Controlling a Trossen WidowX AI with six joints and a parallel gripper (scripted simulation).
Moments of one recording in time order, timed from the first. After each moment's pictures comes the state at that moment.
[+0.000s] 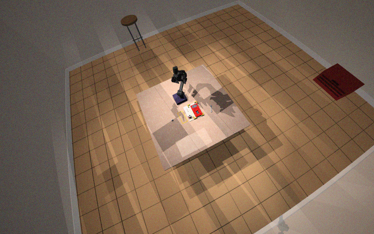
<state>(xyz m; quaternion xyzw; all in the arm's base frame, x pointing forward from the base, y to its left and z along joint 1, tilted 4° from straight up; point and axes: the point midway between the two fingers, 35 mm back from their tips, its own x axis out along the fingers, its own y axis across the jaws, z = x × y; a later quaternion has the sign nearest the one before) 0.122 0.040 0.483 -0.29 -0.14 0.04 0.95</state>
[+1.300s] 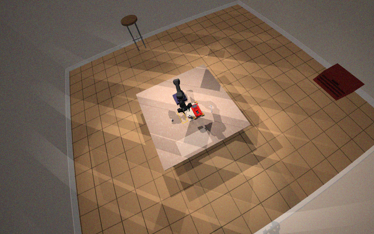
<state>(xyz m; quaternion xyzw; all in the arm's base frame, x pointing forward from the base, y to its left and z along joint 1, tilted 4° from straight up) 0.359 -0.020 0.236 0.01 0.48 0.05 0.88</state>
